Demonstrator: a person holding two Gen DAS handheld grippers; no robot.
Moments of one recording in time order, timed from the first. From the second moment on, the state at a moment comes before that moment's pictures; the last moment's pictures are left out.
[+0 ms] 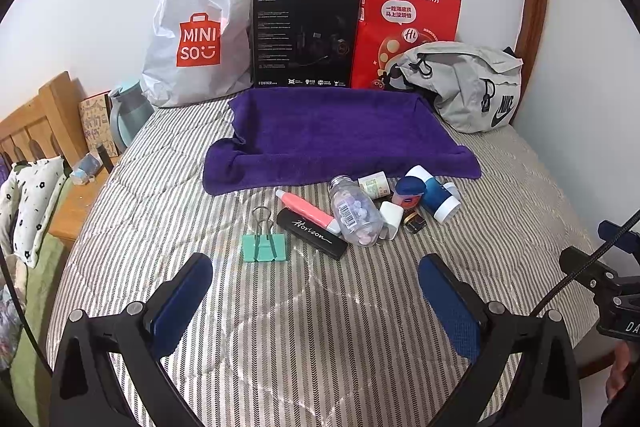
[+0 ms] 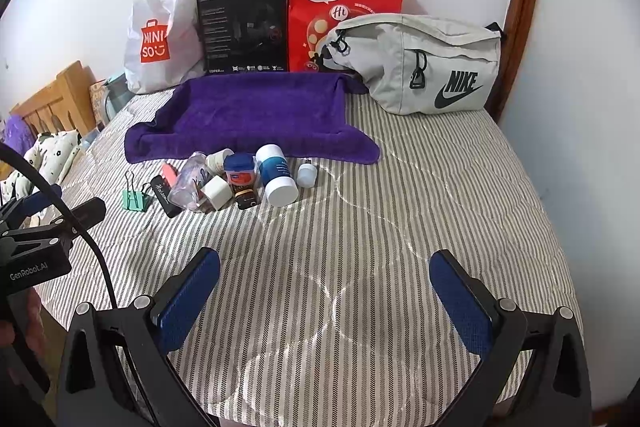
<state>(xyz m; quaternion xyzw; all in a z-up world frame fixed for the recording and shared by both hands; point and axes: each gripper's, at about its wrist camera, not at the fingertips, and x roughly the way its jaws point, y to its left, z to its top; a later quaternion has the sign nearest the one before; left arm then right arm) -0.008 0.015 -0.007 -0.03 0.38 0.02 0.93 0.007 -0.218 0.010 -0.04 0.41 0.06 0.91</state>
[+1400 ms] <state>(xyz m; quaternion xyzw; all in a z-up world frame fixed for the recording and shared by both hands) -0.009 0.012 0.001 -0.02 0.37 0.02 0.93 0.000 -0.217 0.014 -0.04 0.40 0.07 0.91</state>
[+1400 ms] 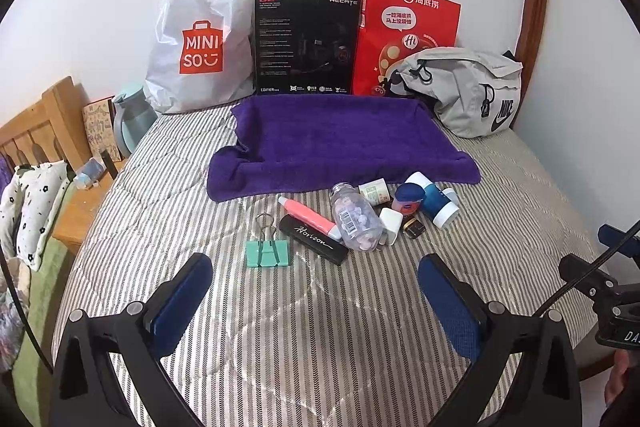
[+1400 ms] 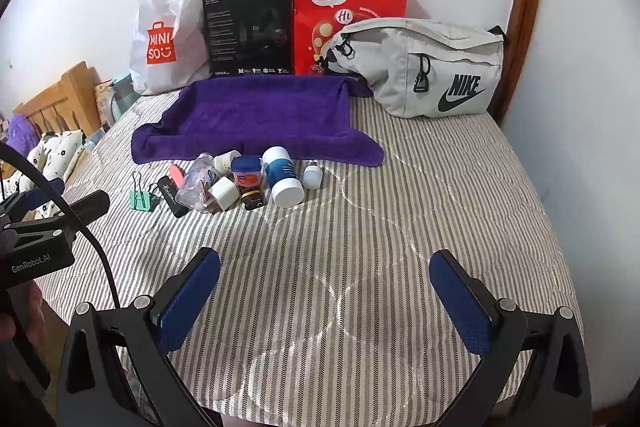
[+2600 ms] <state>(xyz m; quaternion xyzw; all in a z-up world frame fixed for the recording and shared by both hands) 0.013 0.052 -0.032 -0.04 0.40 0.07 0.91 0.017 -0.214 -0.008 -0.04 0.43 0.07 0.90</state>
